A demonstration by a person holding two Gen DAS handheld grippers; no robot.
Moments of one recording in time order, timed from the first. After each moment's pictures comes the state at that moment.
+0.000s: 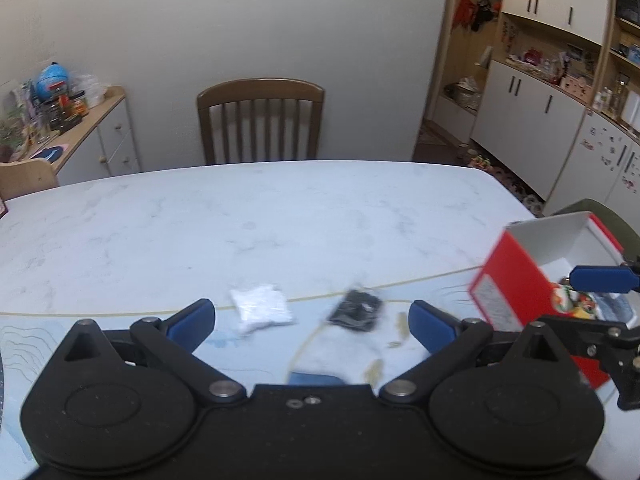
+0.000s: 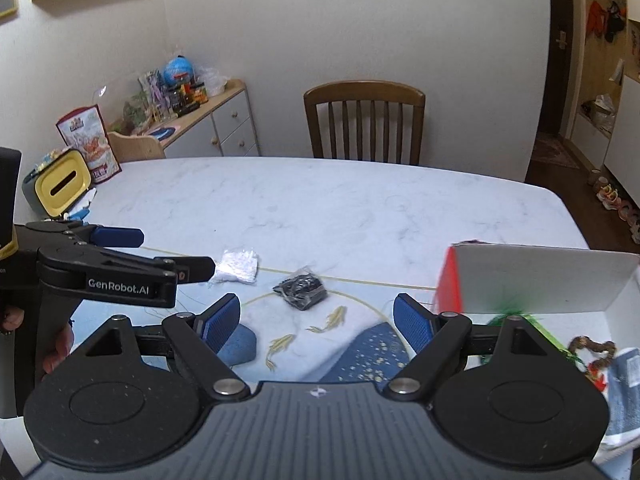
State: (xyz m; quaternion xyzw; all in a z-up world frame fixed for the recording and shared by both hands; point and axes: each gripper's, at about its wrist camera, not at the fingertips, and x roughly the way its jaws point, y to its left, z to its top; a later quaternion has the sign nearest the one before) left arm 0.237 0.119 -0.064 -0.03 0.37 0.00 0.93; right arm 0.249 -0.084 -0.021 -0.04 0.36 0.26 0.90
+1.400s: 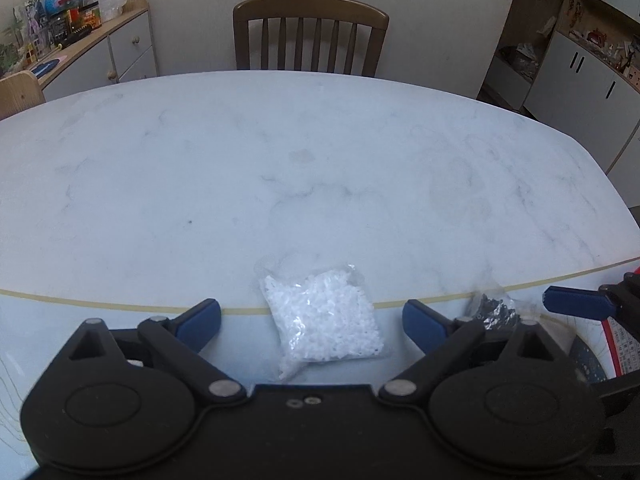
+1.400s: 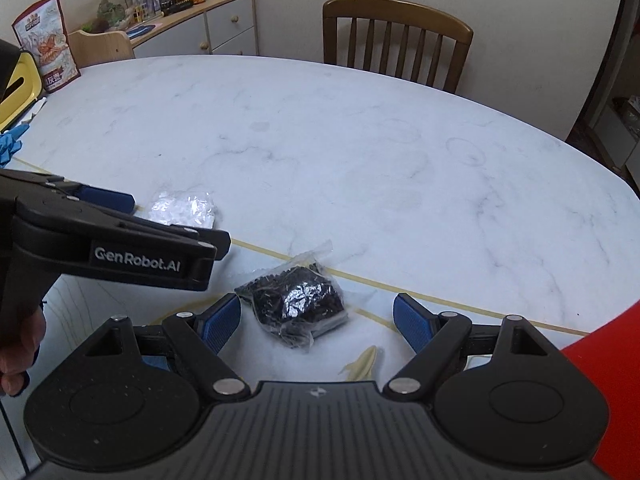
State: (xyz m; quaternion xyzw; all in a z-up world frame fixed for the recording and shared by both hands) left arm 0.339 0.164 -0.172 -0.07 0.45 0.05 0.89; right arm 0.365 0.020 -0.150 -0.13 0.43 0.25 0.85
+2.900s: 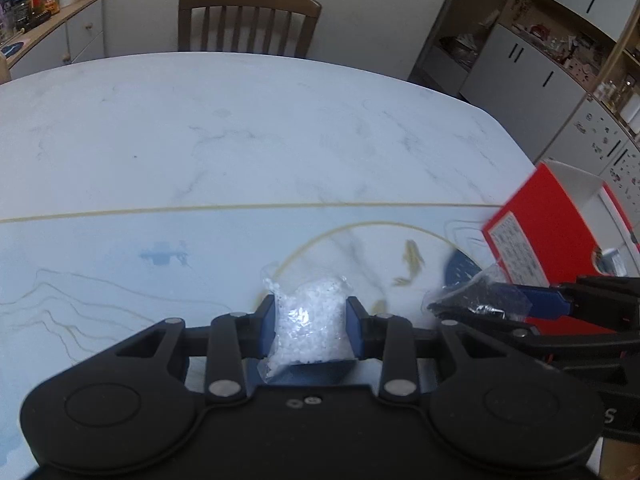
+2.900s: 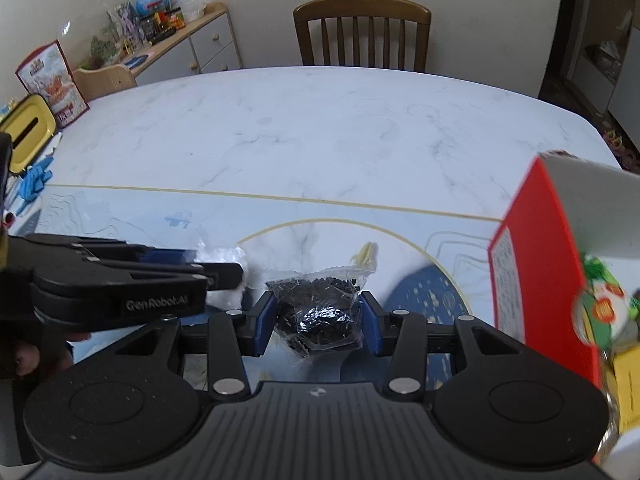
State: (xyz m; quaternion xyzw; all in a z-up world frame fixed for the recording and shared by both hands) left arm 0.264 0.124 -0.148 -0.11 0.46 -0.05 0.88; right arm 0.281 -0.035 -0.101 -0.05 0.46 0.23 0.86
